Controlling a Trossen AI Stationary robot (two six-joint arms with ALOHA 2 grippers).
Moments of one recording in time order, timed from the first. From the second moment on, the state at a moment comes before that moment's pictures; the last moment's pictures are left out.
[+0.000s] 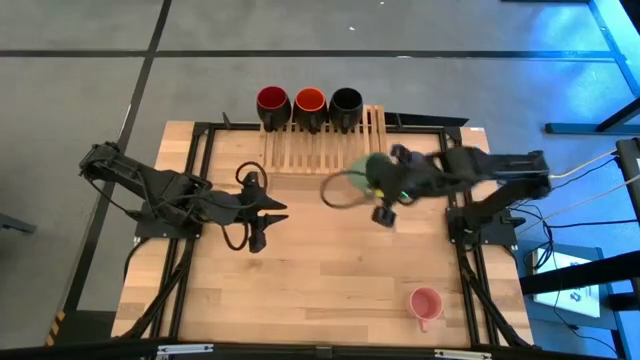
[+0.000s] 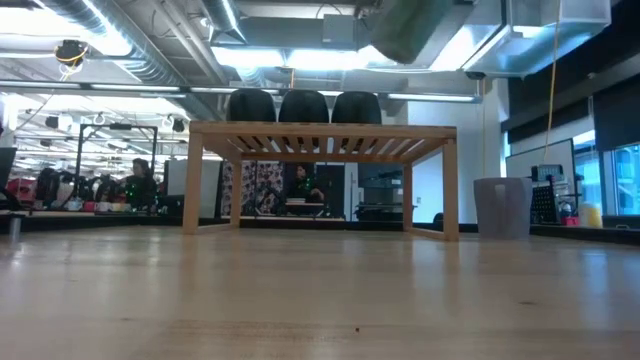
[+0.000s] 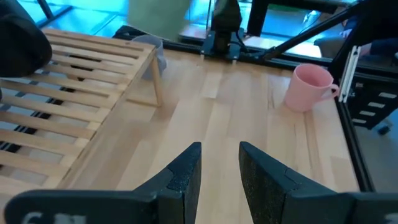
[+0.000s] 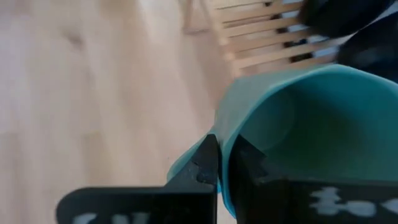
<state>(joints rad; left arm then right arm) -0.38 1.14 1.16 -0.55 -0.51 -0.36 0.18 1.53 1.84 -1.28 0.37 0.33</state>
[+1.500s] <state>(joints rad) -0.39 1.15 1.12 -0.53 -0.54 -0.44 -0.22 1.90 2.10 -1.38 0.14 0.09</state>
